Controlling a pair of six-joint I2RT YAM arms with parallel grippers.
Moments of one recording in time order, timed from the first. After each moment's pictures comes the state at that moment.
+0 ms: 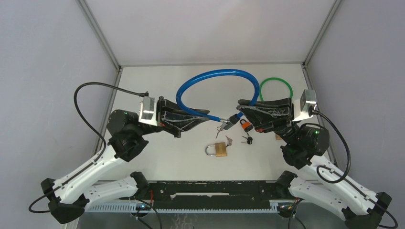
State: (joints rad) left arm -0.90 0.89 1.01 0.45 0.61 -0.22; right arm 0.78 0.74 0.78 0.82 -0.34 0.51
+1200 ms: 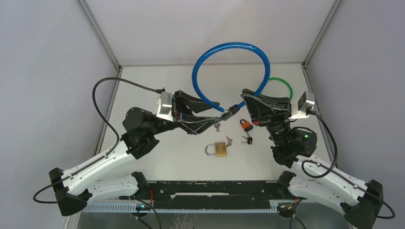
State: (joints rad) left arm -0.96 0.99 0.99 0.52 0.48 -0.22; right arm 0.83 0.82 0.67 1.13 -0.05 0.54
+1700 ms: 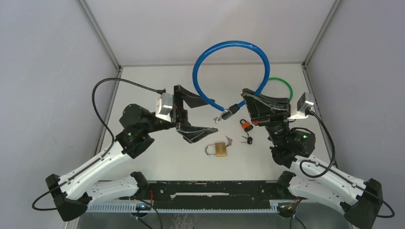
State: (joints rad) left arm -0.87 0.93 1.00 0.35 0.60 -0.17; right arm 0.84 0.82 0.65 1.13 -0.02 0.53
